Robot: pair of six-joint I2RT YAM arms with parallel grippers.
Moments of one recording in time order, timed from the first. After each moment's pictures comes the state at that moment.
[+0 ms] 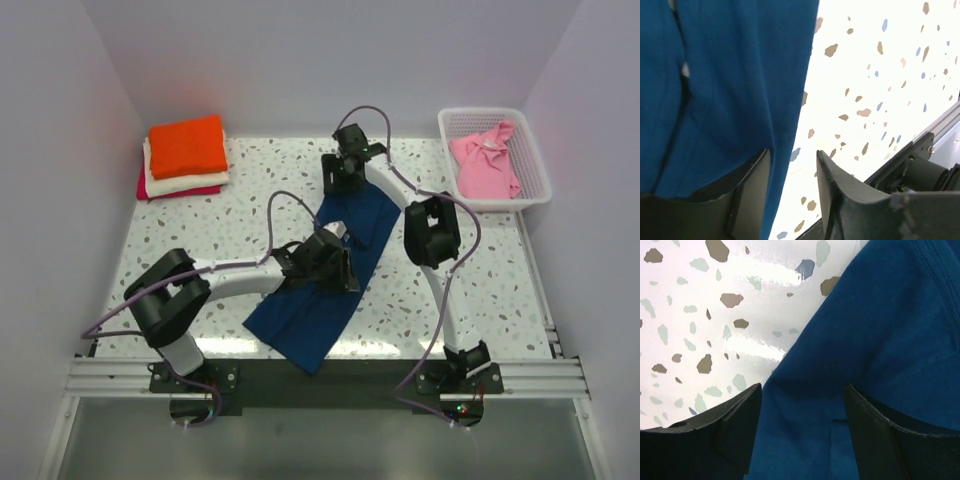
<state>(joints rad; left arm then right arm) -0.93 1.71 0.92 -0.04 0.10 -0.92 0.44 2.48 2.22 -0.71 -0.04 0.32</state>
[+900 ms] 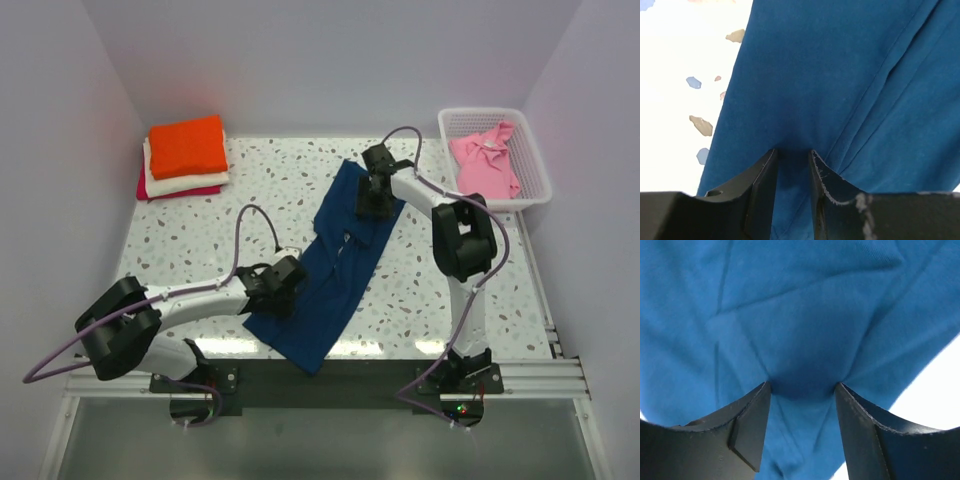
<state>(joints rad) -0.91 1.39 0.68 -0.46 -0.23 -0.68 0.38 2.13 1.67 -0.69 0.07 0.48</state>
